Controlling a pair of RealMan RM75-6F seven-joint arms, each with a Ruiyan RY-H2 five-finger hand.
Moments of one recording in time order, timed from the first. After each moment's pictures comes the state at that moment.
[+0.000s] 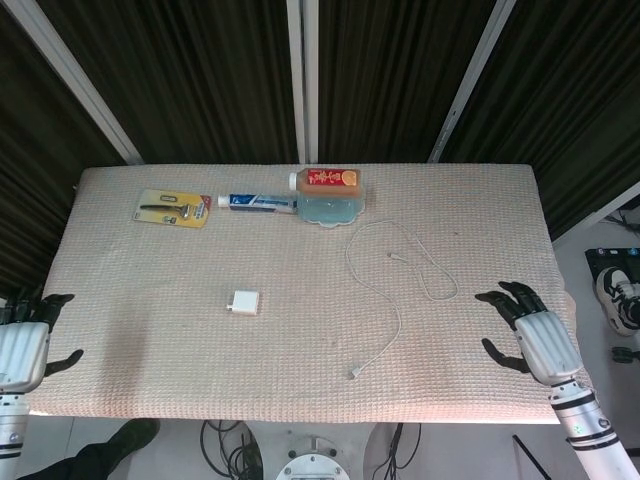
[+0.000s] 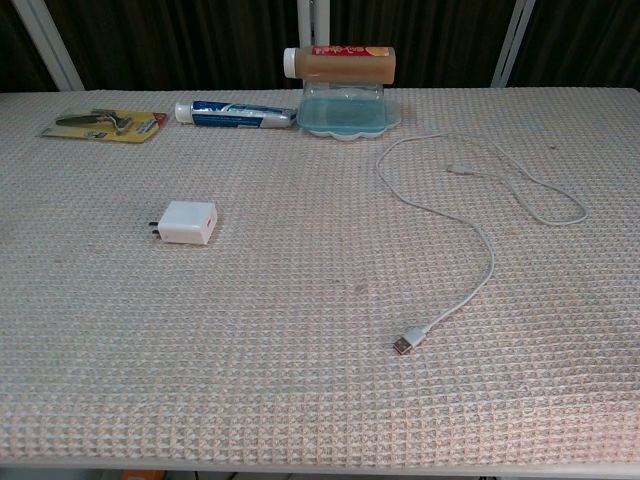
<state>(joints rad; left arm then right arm) -0.10 -1.13 -0.05 -1.64 1.44 1.49 0.19 0.21 -1.07 0.04 -1.76 -1.67 1.36 0.08</state>
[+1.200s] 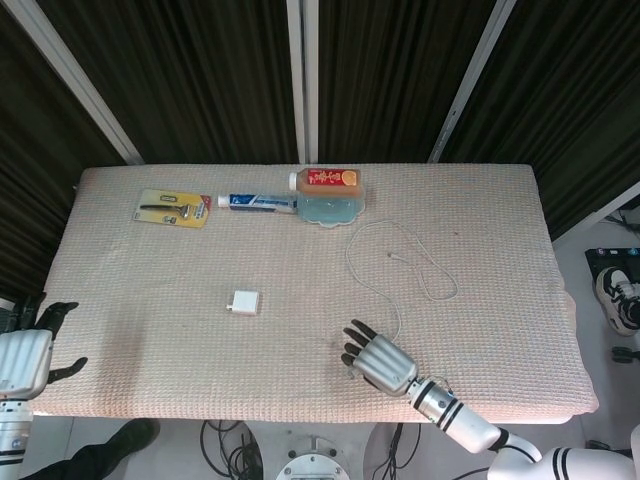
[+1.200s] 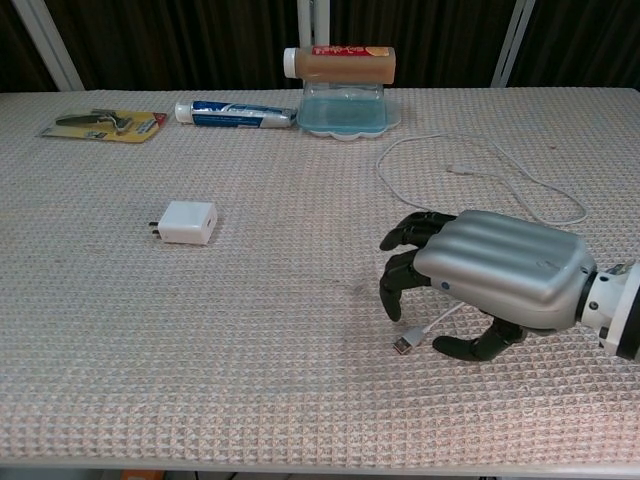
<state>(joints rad) -0.08 -1.15 -0.04 -1.61 1.45 1.48 0.14 0.54 -1.52 -0.01 -1.64 -1.65 0.93 -0.44</state>
